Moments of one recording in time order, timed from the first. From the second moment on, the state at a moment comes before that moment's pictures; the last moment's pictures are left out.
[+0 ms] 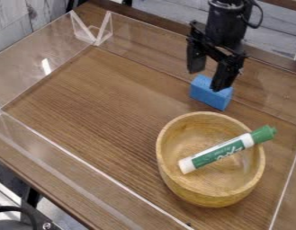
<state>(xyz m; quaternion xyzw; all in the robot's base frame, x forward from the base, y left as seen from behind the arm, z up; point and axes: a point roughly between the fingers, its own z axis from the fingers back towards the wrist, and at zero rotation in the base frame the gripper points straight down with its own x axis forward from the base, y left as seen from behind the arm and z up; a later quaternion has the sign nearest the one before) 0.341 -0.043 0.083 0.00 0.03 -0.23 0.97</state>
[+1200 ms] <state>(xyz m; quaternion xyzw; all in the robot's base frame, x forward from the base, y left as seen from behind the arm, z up) 0.367 -0.049 0.052 0.02 -0.02 -0.34 0.94</state>
